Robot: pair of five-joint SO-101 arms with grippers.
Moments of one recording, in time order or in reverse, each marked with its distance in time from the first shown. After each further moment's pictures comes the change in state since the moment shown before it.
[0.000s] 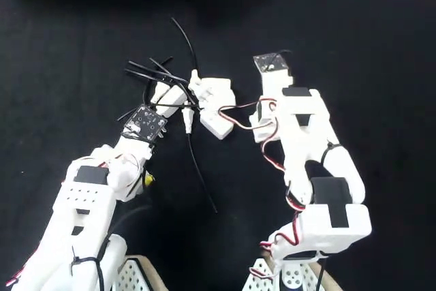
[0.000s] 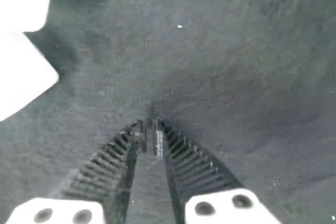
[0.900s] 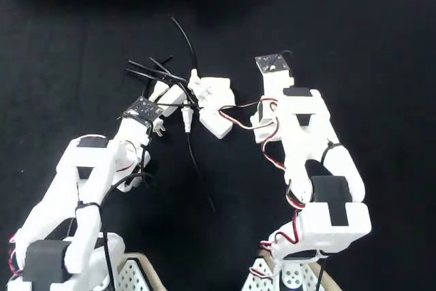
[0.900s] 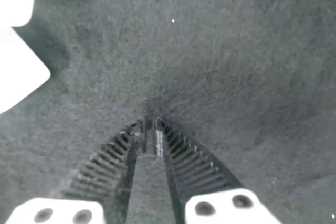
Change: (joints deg) left arm -5.0 24.3 -13.6 2.4 -1.8; right arm 0.1 0.5 0.0 0.0 0.0
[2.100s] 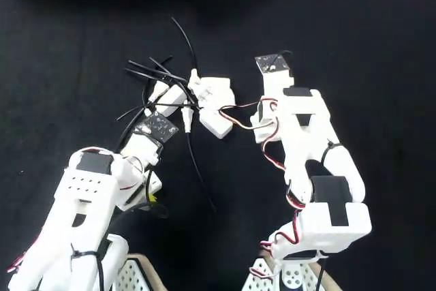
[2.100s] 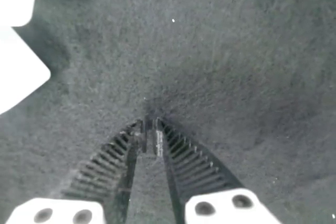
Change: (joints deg) left arm 7.9 -22.2 4.2 17.9 -1.1; right arm 0.0 0.0 0.0 0.0 0.0
